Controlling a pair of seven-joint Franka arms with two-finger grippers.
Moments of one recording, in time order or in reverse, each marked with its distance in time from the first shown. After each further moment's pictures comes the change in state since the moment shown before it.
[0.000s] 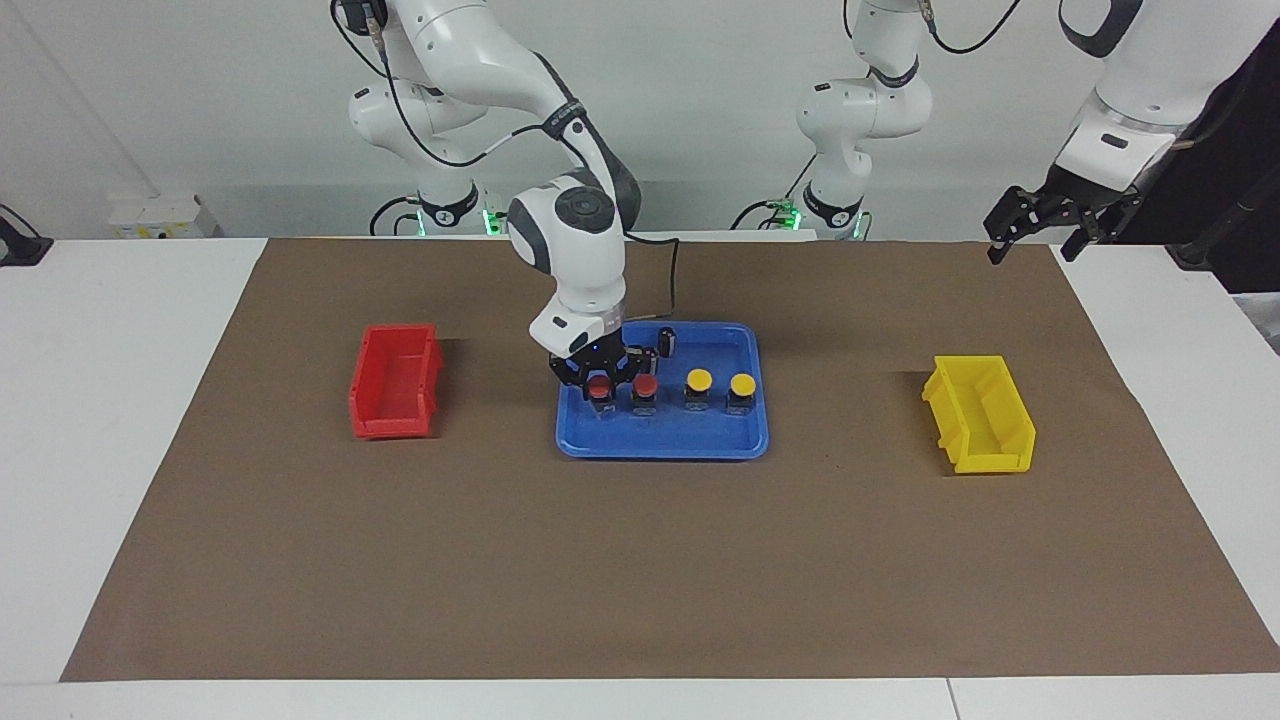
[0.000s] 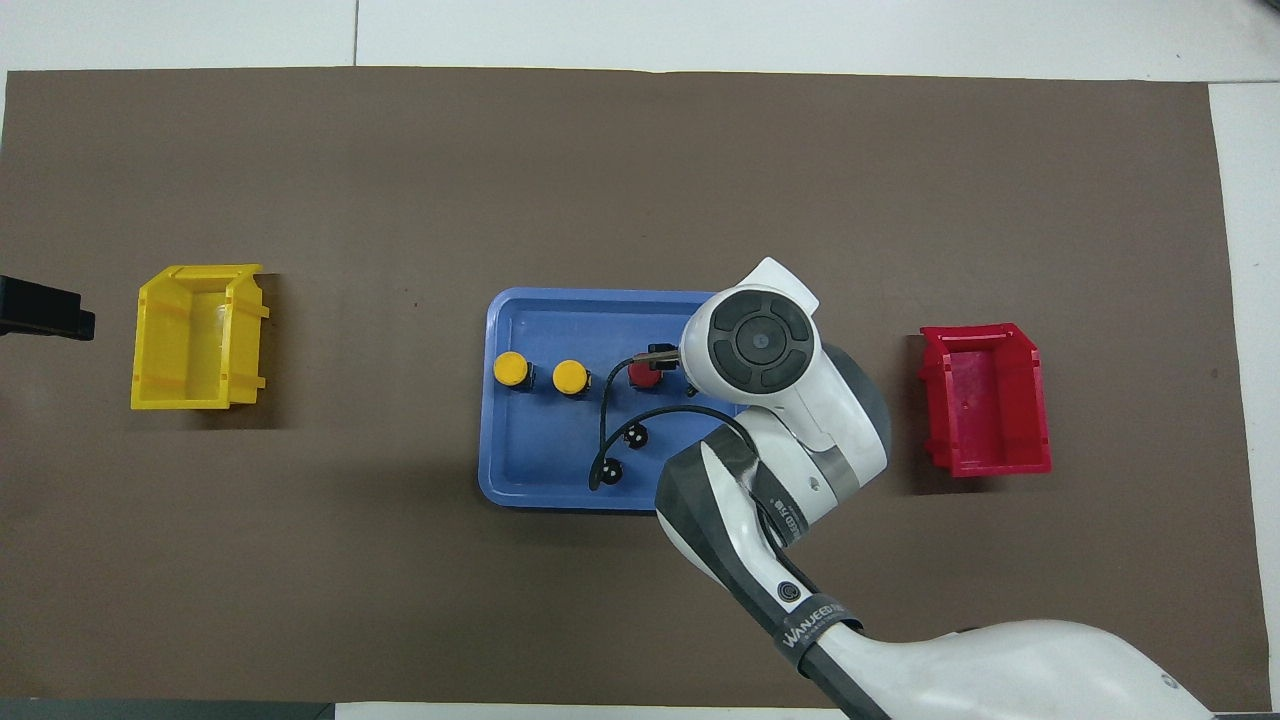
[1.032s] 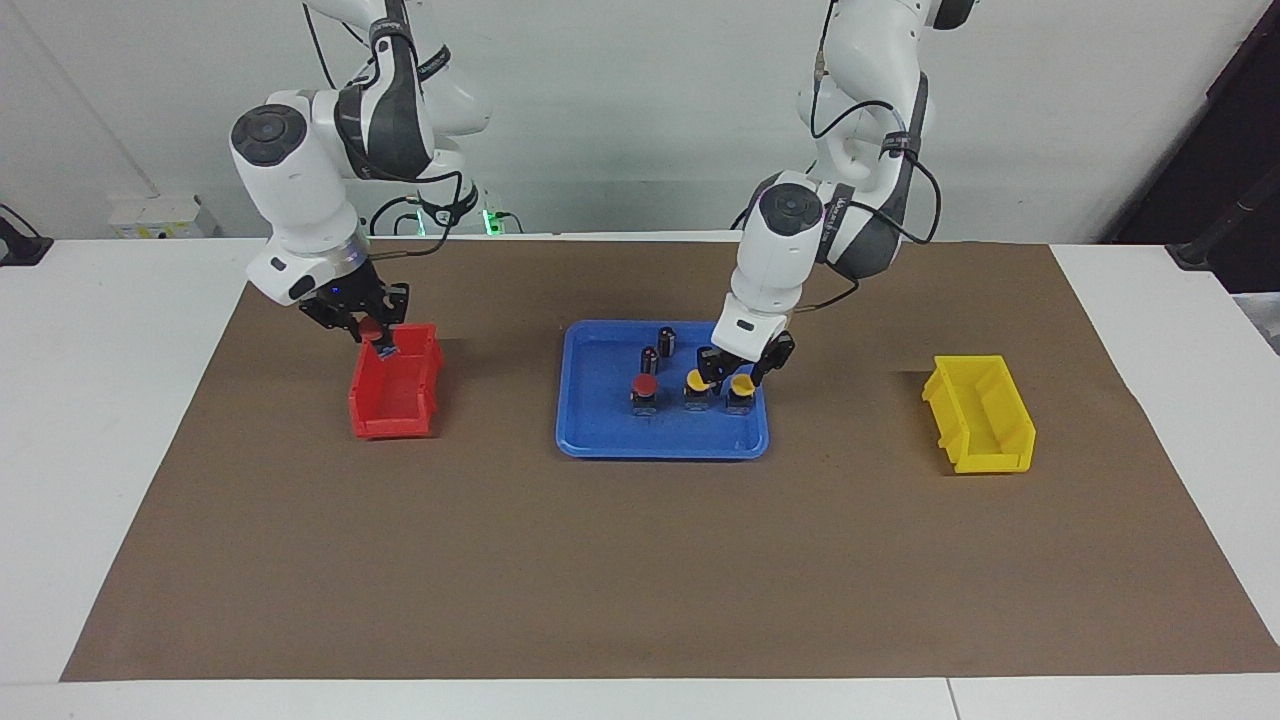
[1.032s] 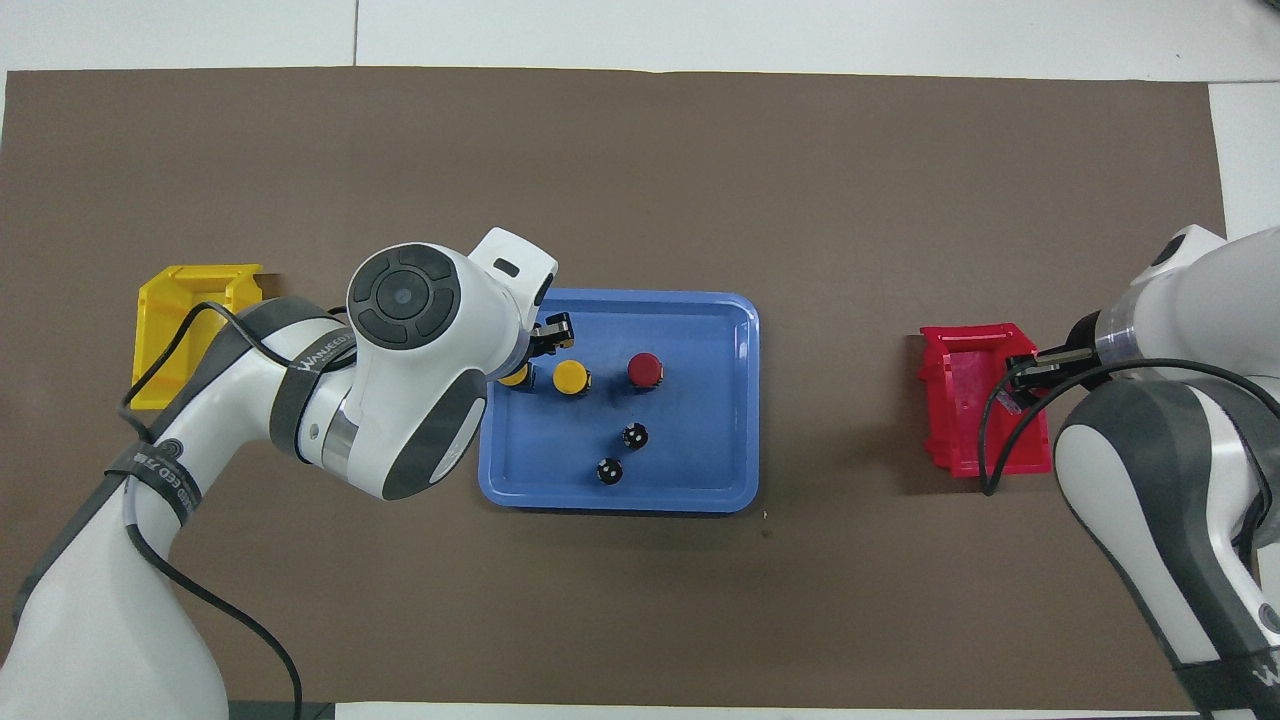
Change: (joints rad) left arm -0.516 0.303 -0.019 -0.309 -0.036 0.658 -0.752; right arm -0.516 -0.384 -0.016 -0.261 0.056 -0.233 -0.659
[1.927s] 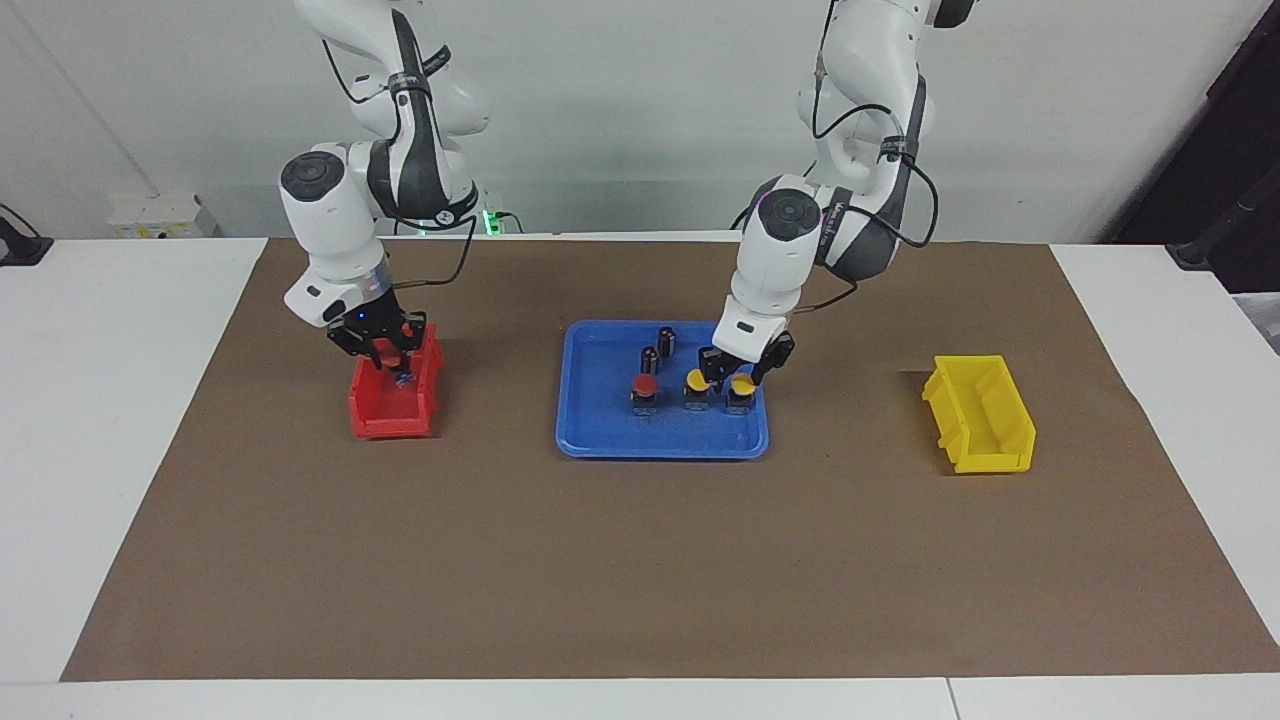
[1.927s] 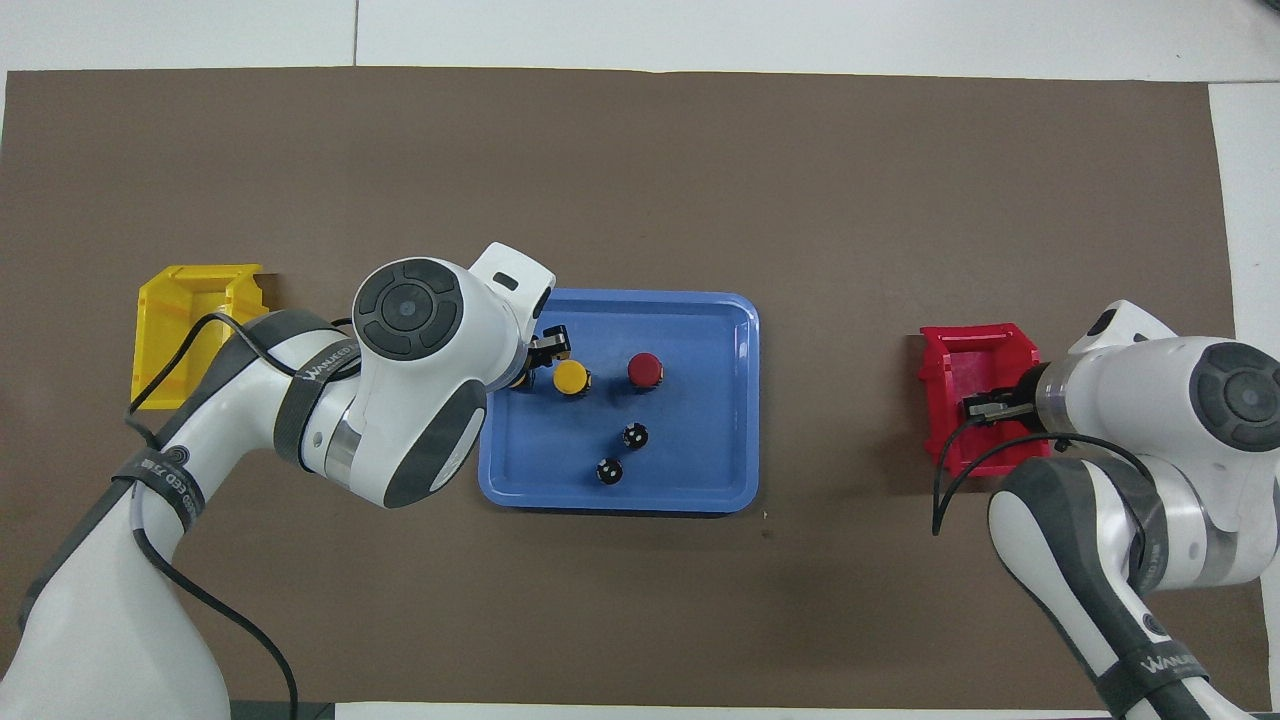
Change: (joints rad) left arm -0.001 -0.012 0.004 -0.019 0.000 -0.020 -0.003; right arm -0.002 -0.017 0.008 -0.305 0.002 0.381 -0.009
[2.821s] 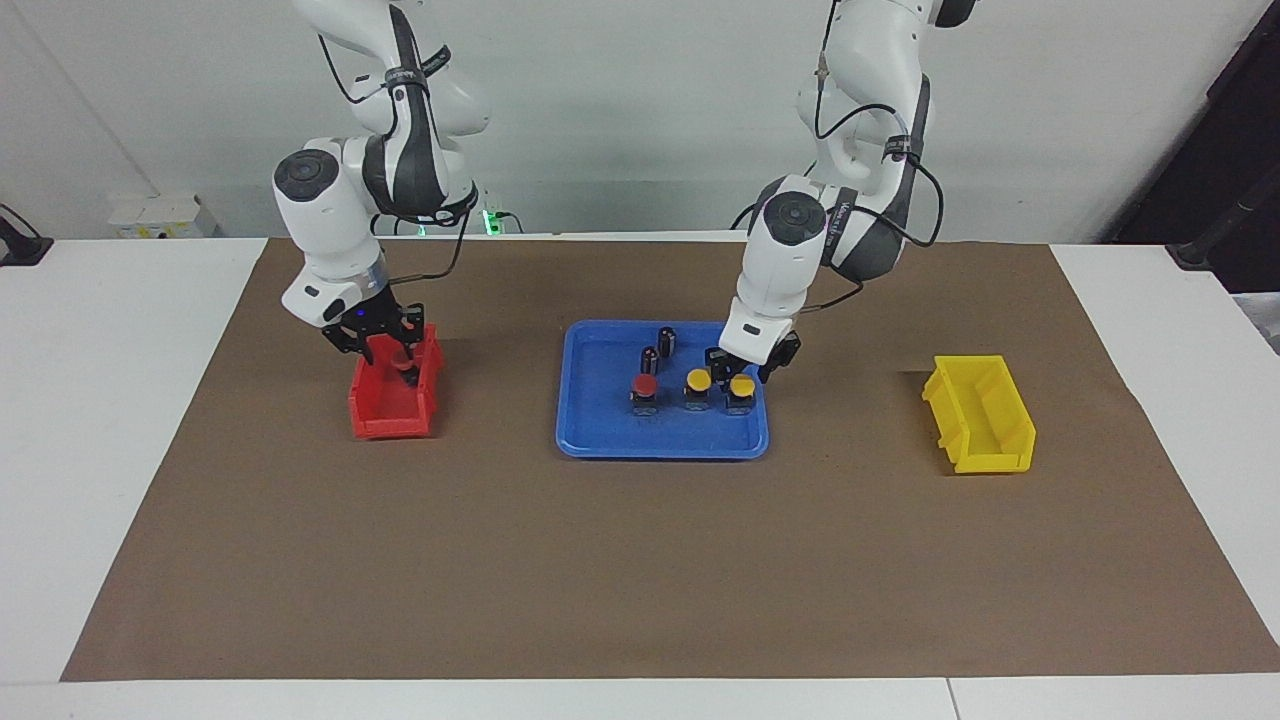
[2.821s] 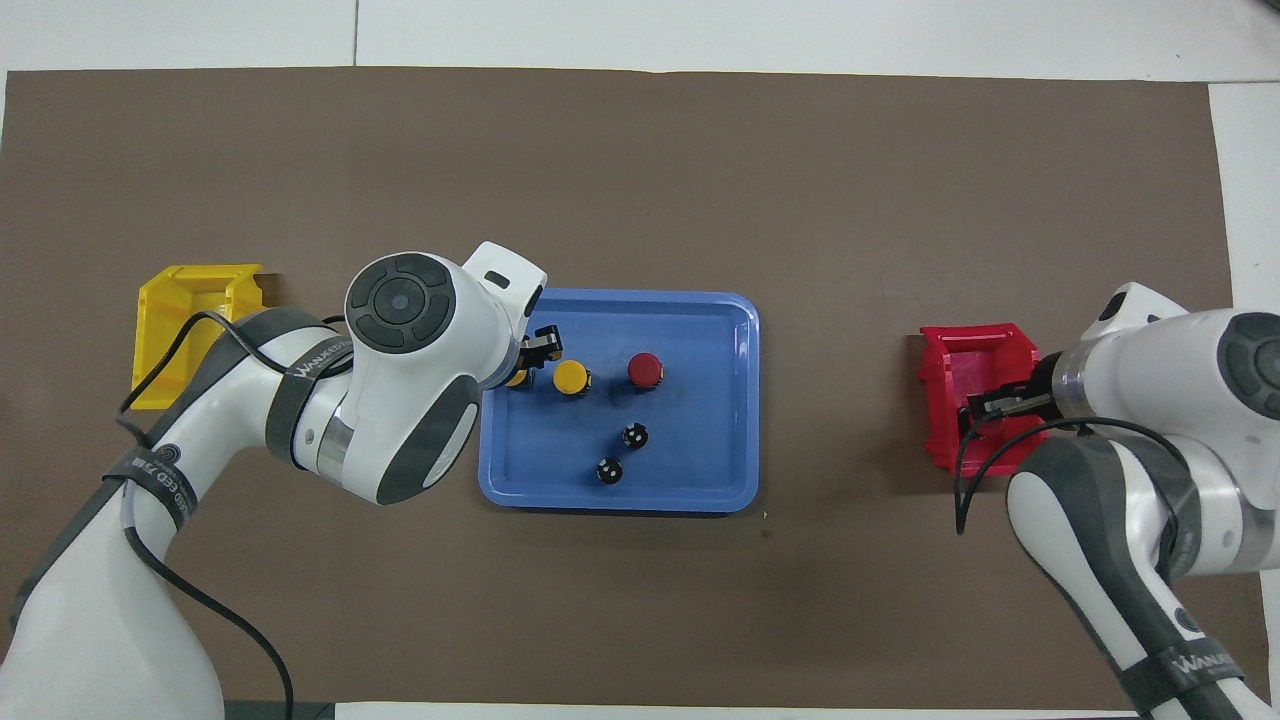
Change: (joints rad) left arm 0.001 -0.001 0.010 0.000 0.000 -0.015 0.000; right arm 0.002 0.008 -0.001 0.188 0.000 -0.237 -0.068
